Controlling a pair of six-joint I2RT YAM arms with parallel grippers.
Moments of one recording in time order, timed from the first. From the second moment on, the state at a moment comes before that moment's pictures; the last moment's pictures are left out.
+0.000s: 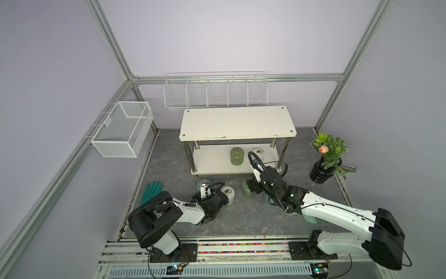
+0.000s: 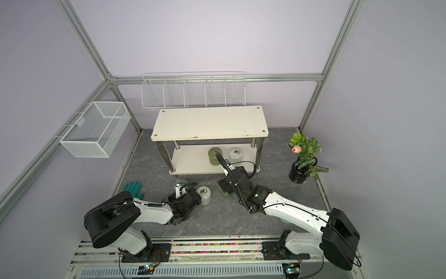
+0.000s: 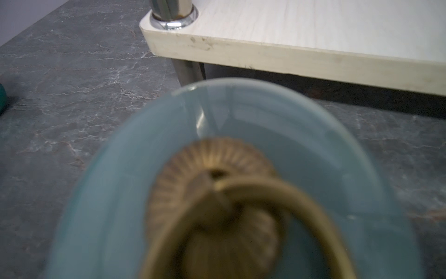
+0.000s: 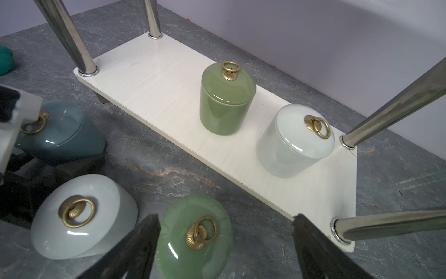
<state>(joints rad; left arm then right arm) -0.93 1.56 0.40 0.16 -0.85 -0.84 0.93 1.23 0.79 -0.12 0.42 0.06</state>
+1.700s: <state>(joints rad) -1.13 1.09 0.48 -0.47 -0.95 -0.96 0.93 1.11 0.73 -0.11 0.47 0.05</state>
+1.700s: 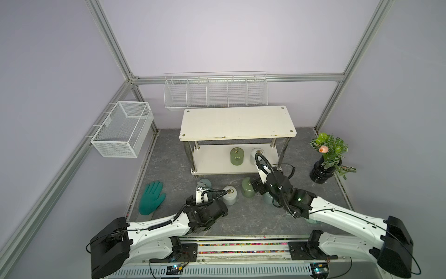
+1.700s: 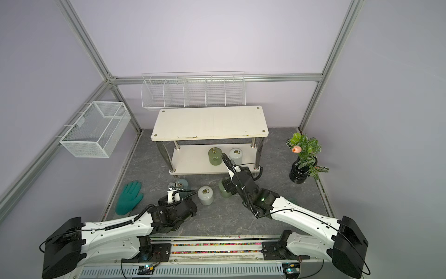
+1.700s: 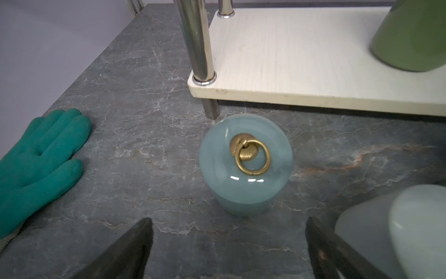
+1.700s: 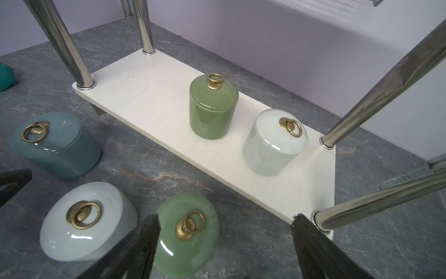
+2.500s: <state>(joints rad) -1.15 1.00 0.51 -0.25 -0.98 -0.65 0.93 1.04 0.71 -0.14 0.50 0.04</state>
